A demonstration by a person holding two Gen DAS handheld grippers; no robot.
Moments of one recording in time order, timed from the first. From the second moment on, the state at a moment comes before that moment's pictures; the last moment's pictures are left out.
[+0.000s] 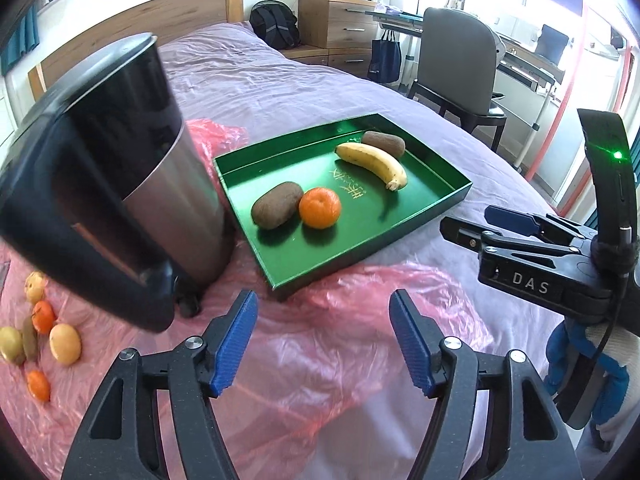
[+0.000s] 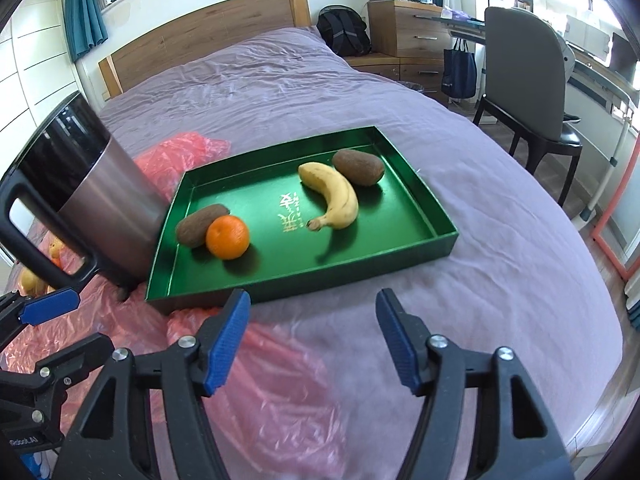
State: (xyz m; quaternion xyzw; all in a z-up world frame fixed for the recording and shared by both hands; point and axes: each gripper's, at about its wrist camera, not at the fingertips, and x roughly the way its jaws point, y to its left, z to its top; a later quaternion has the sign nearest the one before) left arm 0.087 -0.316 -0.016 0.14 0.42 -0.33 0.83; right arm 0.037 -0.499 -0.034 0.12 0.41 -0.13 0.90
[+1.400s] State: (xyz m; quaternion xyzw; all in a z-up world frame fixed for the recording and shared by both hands) left arm 0.052 -0.091 -0.023 0.06 0.42 -0.18 0.89; right arm -0.018 -0.310 -0.016 0.07 0.43 -0.01 0.90
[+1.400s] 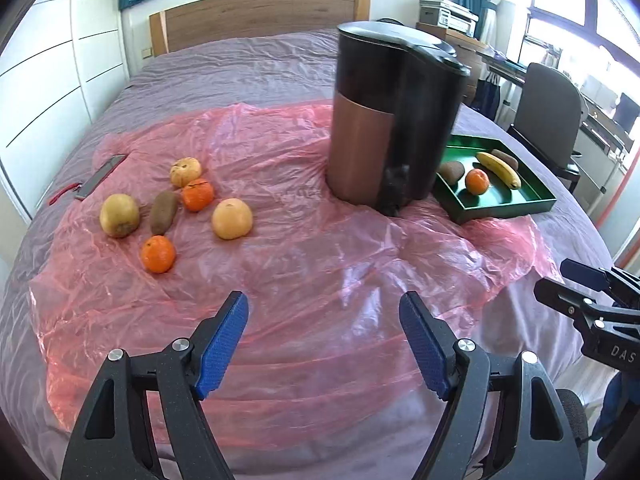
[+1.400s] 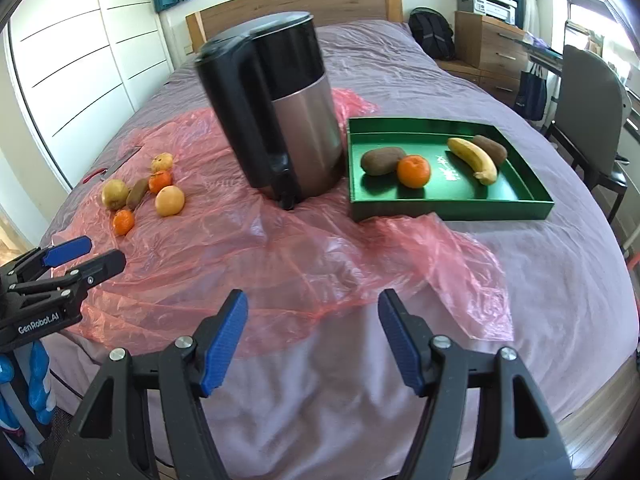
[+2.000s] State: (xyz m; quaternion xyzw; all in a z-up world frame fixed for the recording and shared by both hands) left arm 0.061 -0.012 -0.037 0.05 0.41 -0.12 0.90; right arm 0.003 -0.223 -0.018 0.03 0.44 0.06 0.90
